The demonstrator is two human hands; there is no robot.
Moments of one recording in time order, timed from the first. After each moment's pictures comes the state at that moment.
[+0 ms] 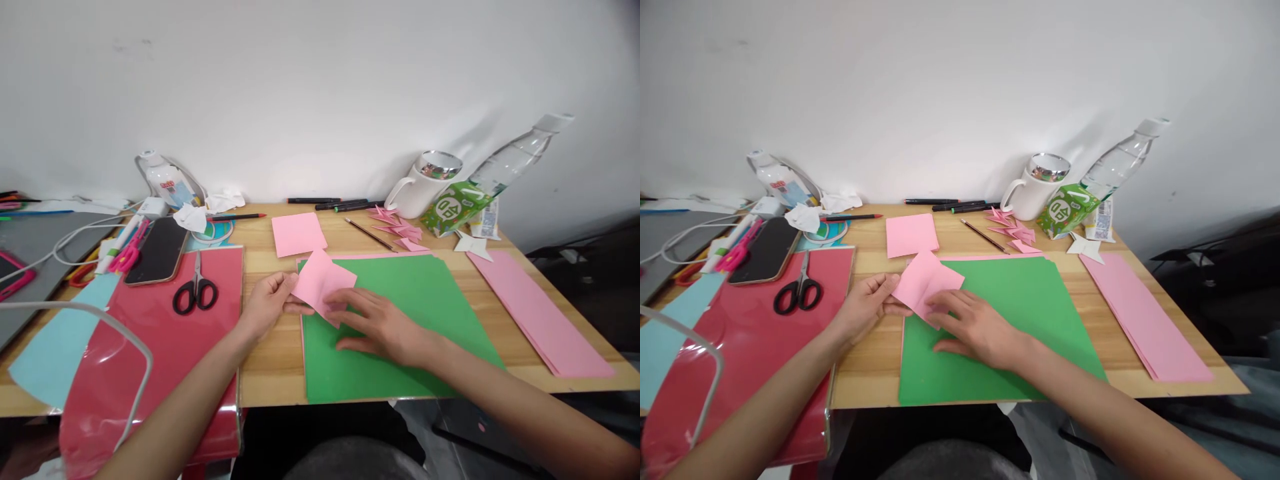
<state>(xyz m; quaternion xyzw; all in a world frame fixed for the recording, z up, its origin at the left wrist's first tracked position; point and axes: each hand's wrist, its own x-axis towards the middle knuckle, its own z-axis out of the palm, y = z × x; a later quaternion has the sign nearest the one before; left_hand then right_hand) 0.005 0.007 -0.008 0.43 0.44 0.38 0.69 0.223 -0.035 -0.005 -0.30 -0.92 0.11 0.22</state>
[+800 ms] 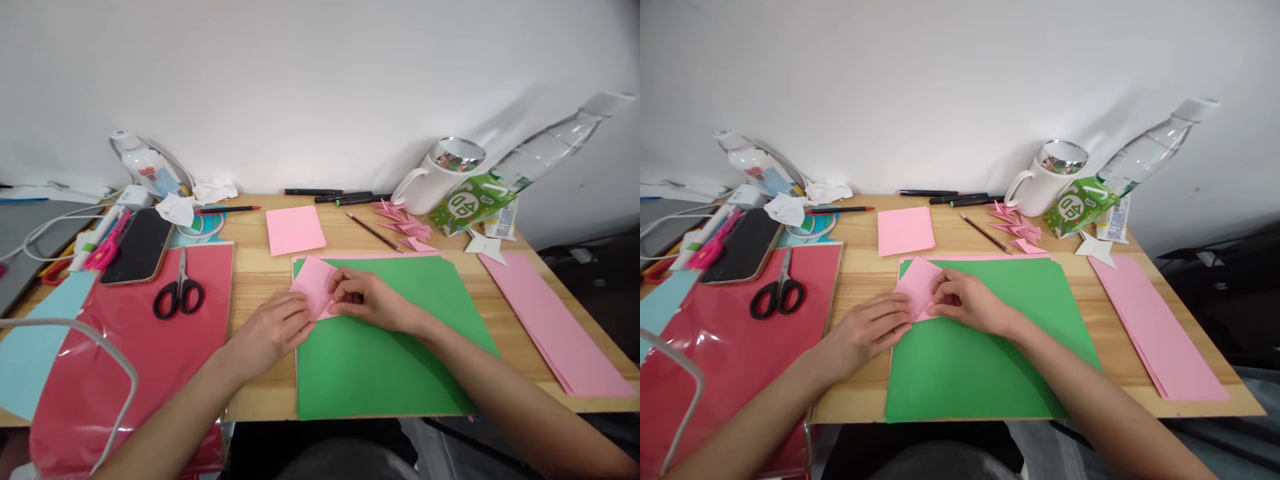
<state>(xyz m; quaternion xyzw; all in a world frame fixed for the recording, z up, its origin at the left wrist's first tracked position) -0.004 -0.003 -0.015 0.92 0.24 0.27 0.13 0.227 0.013 -0.017 -0.38 -0.79 0.40 0.24</state>
